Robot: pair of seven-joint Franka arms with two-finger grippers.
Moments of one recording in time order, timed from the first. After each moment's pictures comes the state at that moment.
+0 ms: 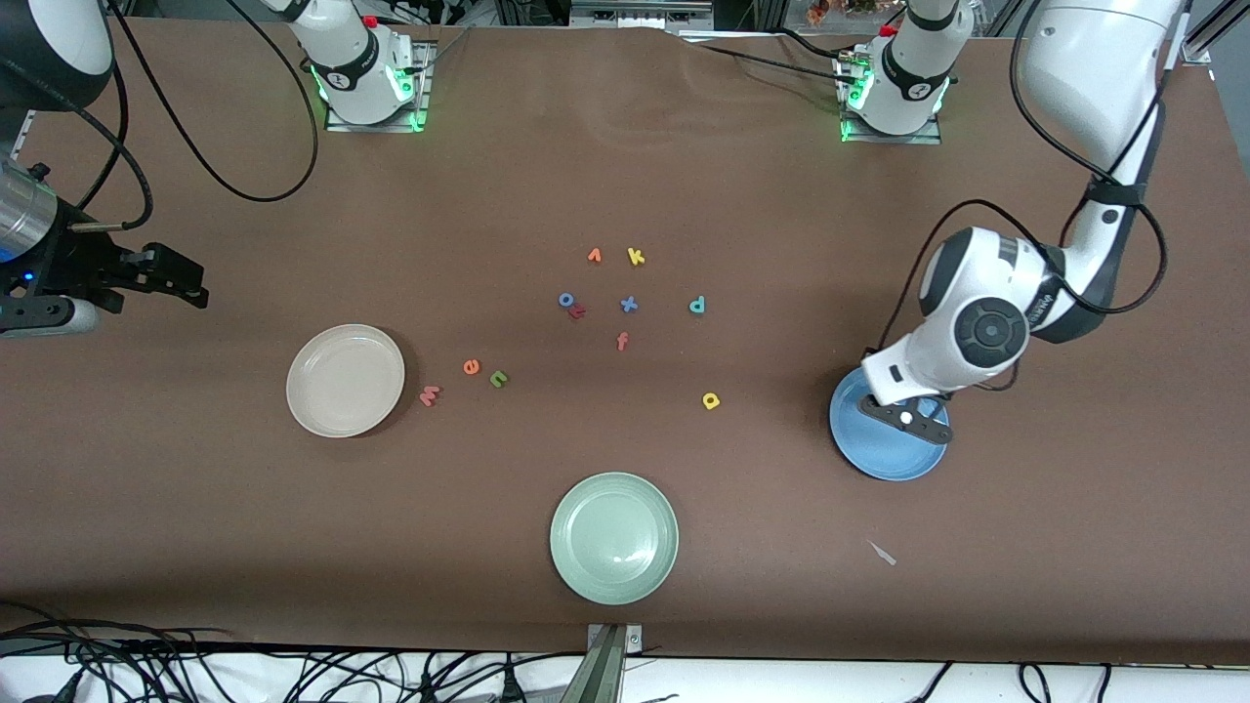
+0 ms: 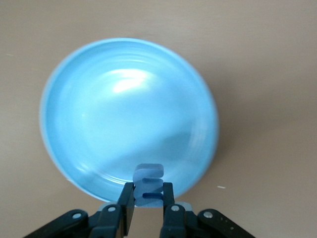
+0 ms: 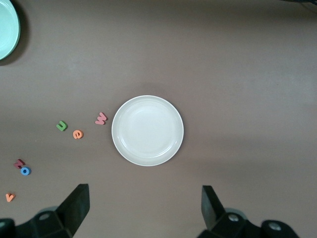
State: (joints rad) left arm 0.02 0.52 -0.21 -1.78 0.23 2.15 0.11; right arm 0.02 0.16 0.02 -1.49 0.00 1.67 -0.03
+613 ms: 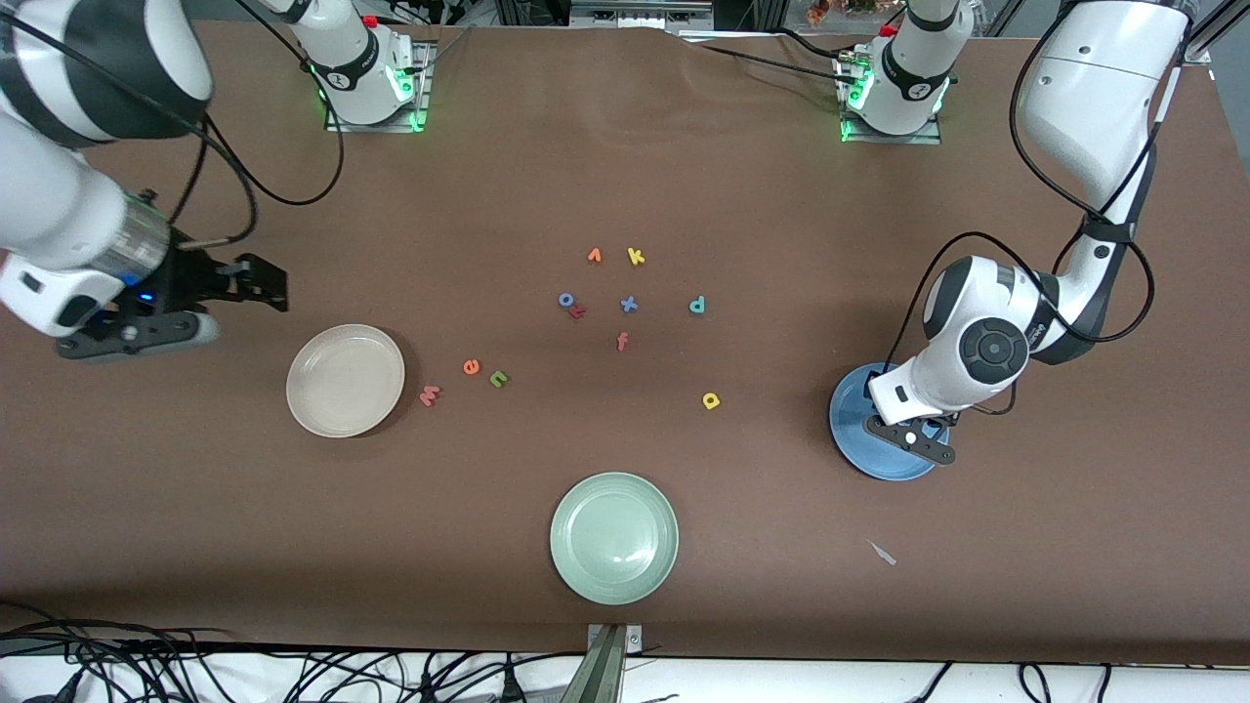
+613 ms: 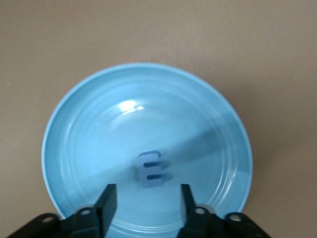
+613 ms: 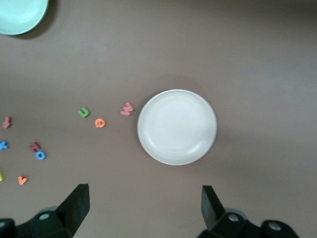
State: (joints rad) left arm 0.04 0.60 -0.23 -1.76 0.26 2.28 0.12; right arm 0.13 0.24 0.04 -1.49 0.02 1.68 -0.01
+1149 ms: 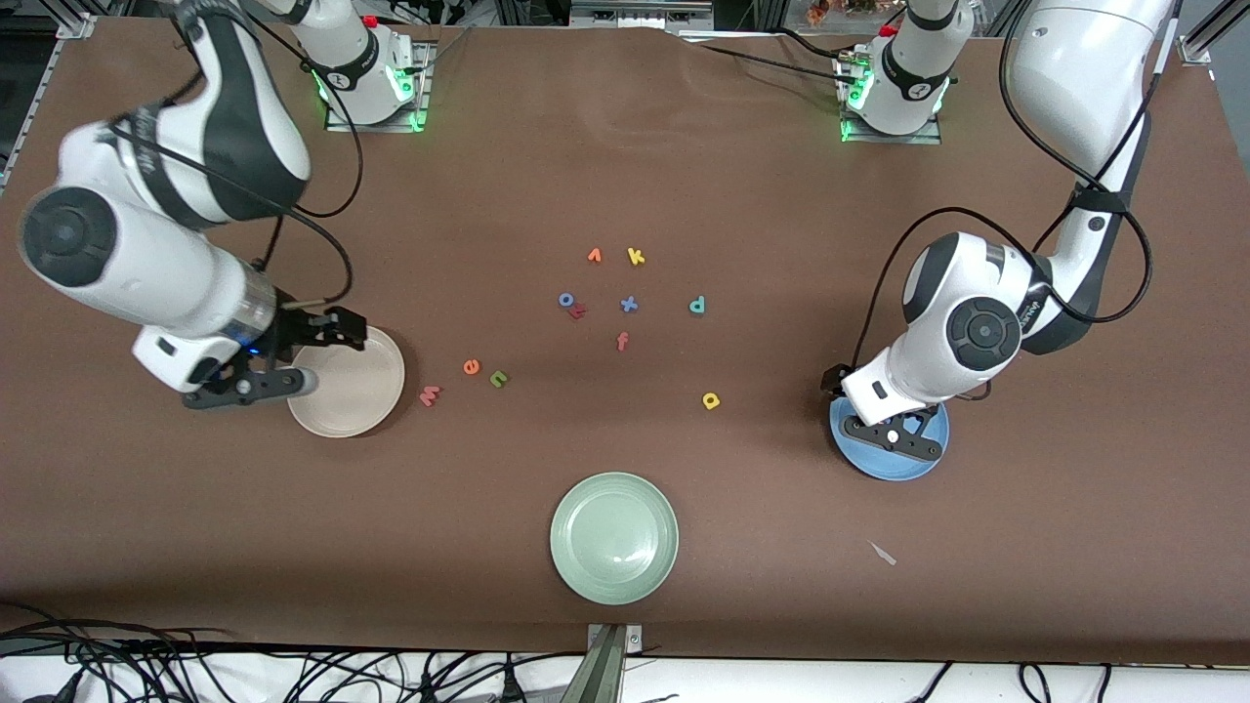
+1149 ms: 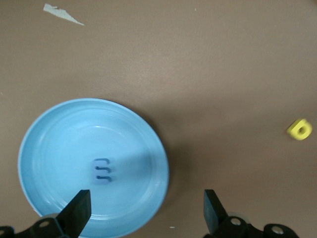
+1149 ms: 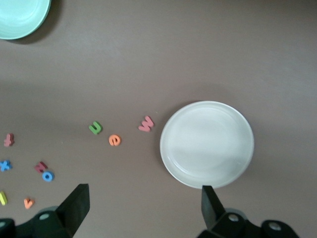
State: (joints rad) left arm -0.03 0.55 -0.26 -1.66 0.13 2.14 -0.09; right arm 0.21 0.38 0.04 -1.50 0.03 1.83 0.08
